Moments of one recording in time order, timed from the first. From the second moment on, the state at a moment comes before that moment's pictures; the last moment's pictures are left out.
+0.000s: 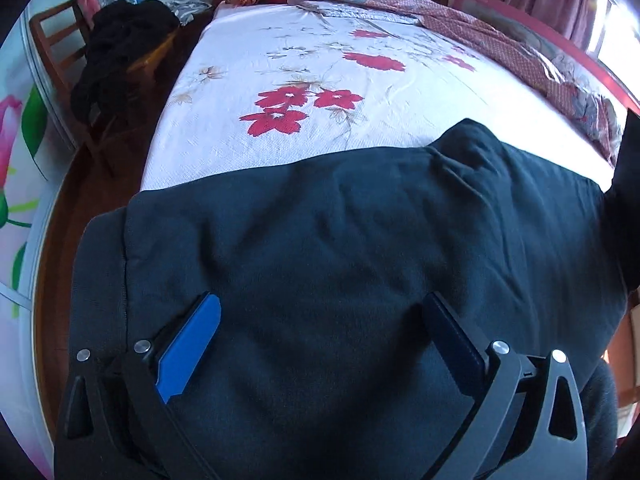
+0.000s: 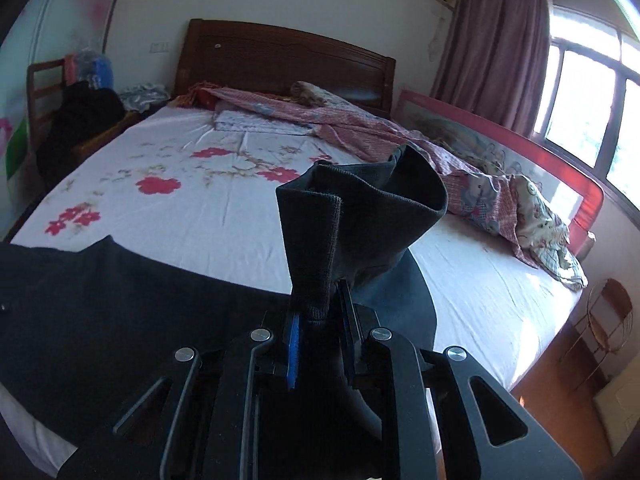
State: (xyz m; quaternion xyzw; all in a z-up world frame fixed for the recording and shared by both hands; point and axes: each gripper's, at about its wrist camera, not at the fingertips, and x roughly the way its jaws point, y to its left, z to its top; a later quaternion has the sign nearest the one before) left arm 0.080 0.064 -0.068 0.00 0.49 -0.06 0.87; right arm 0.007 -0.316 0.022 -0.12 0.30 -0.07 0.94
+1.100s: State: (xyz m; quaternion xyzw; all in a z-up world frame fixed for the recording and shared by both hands) left arm 0.068 0.073 -0.066 0.00 0.46 -0.08 0.89; right arm 0.002 -0.205 -0.035 -0.22 0.39 -0.01 0.89
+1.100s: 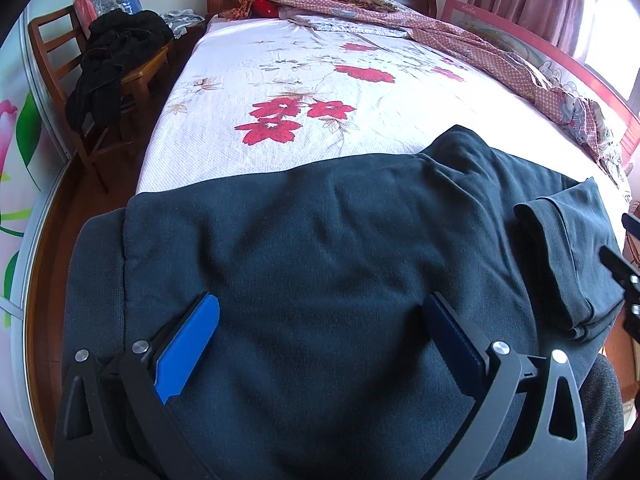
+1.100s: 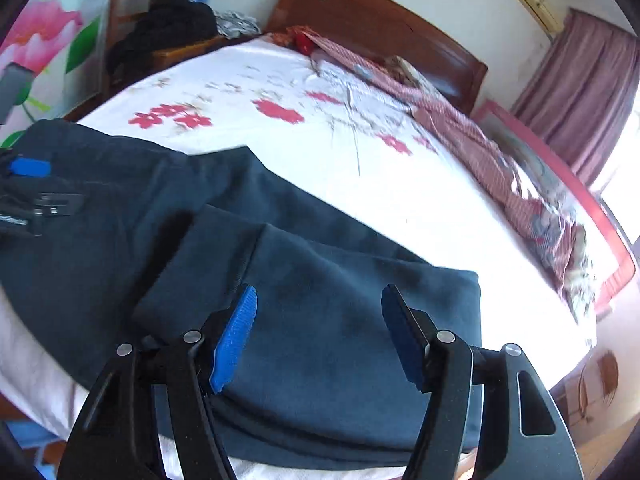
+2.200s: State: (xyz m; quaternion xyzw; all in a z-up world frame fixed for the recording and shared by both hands) left arm 0.153 0.207 -0.018 -0.05 0.44 -0.35 0.82; right arm 0.017 -0.208 -0.058 -0.20 0.42 -0.05 0.89
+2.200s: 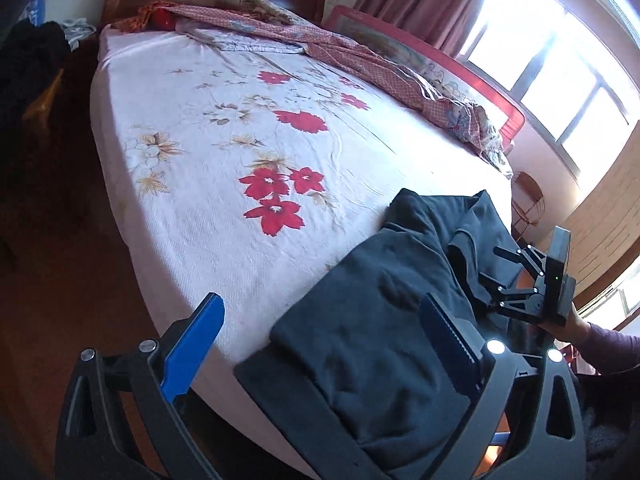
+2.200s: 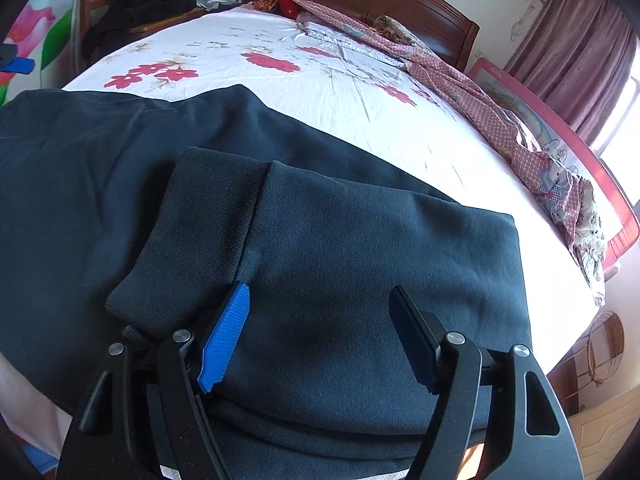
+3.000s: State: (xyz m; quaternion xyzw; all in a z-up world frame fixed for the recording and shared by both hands) left arm 0.145 0.197 -0.044 -0.07 0.55 -0.27 0.79; right arm -0.005 -0.166 -0.016 -0.25 0.33 -0.14 0.90
